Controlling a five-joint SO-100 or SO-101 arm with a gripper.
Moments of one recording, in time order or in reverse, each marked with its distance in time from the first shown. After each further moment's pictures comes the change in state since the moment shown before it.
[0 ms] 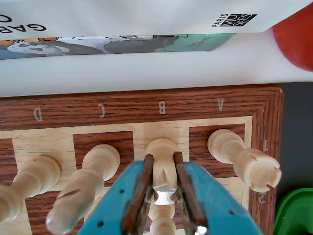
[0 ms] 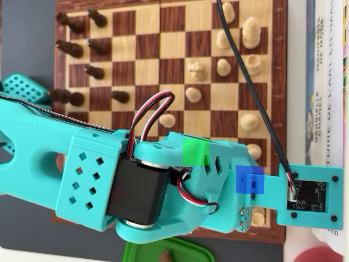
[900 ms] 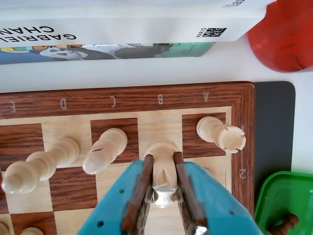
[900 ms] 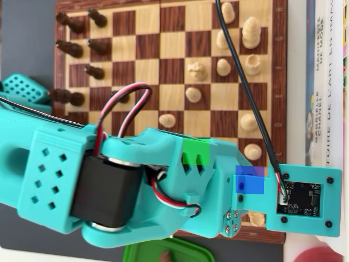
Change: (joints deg) arm 0.0 10.2 6.4 0.0 0.0
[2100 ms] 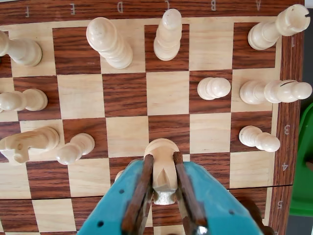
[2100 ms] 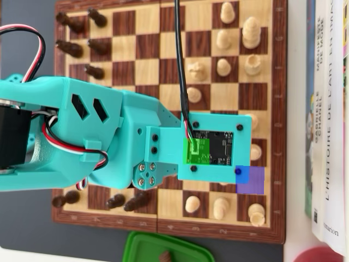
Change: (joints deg) arm -4.8 30.2 34.3 0.0 4.6
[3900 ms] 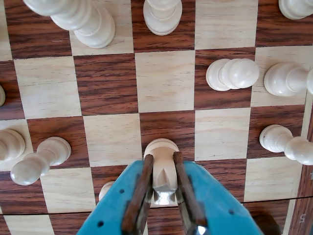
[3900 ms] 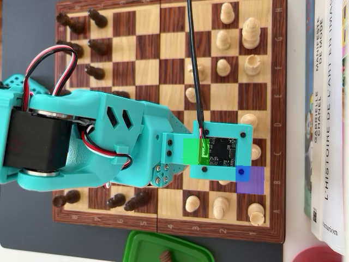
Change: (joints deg) arm 1.0 -6.2 3.3 -4.9 0.0
